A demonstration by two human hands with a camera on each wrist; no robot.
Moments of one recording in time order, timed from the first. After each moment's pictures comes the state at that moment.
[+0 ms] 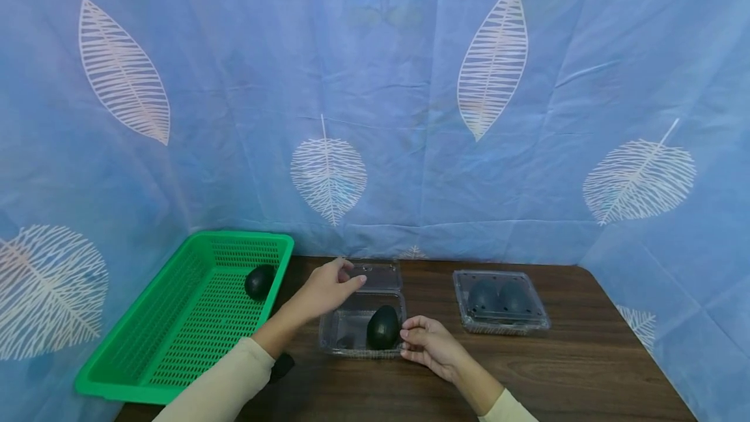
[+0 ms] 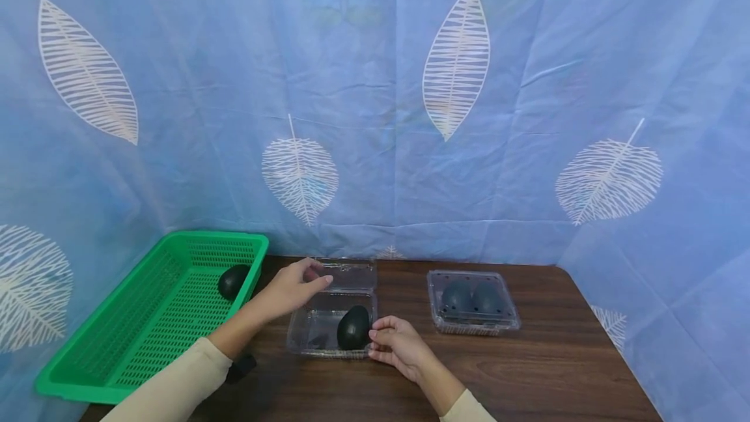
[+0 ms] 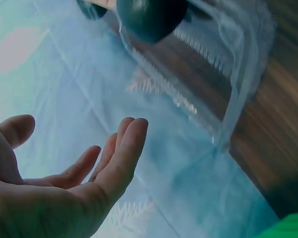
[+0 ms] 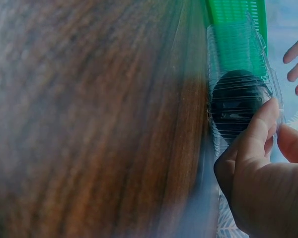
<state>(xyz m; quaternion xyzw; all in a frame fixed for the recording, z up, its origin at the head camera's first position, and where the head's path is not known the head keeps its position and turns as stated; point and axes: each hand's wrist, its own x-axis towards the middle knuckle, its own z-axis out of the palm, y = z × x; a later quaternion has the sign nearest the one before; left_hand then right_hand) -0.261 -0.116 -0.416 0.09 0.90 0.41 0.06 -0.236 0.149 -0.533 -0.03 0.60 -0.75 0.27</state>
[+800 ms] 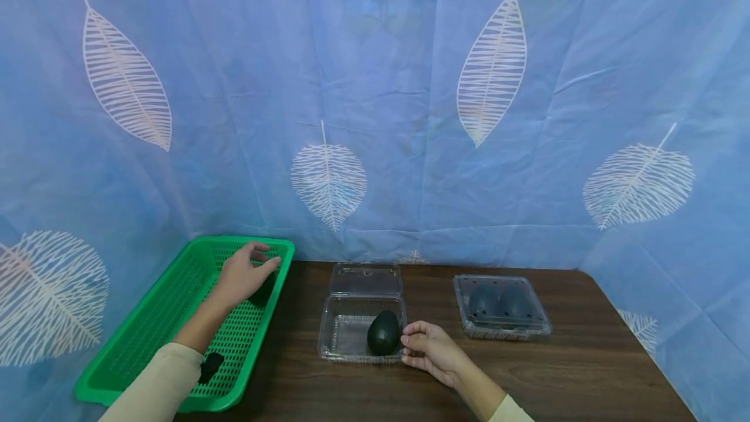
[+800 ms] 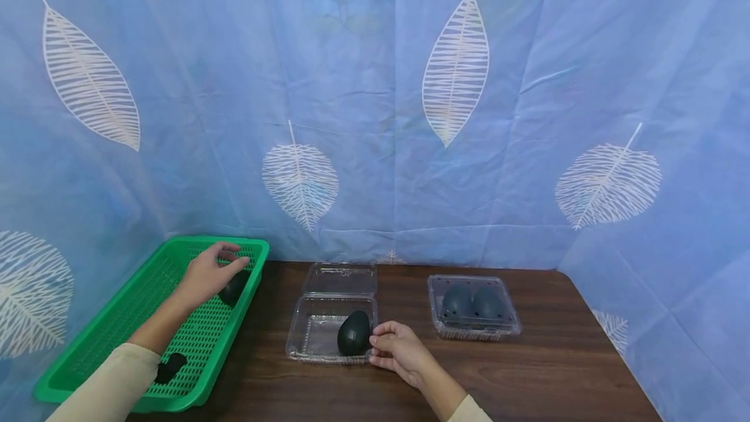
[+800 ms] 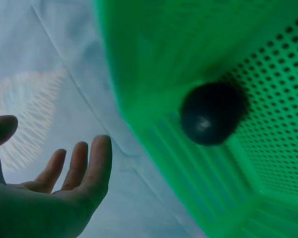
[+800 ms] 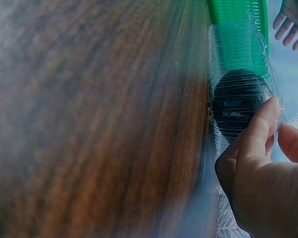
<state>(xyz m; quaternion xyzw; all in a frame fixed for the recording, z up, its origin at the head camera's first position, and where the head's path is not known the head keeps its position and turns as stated) -0.277 -0.250 -0.409 0.00 0.93 0.37 -0.05 -0.235 0.150 -0.533 -0.03 0.59 -0.76 0.28</state>
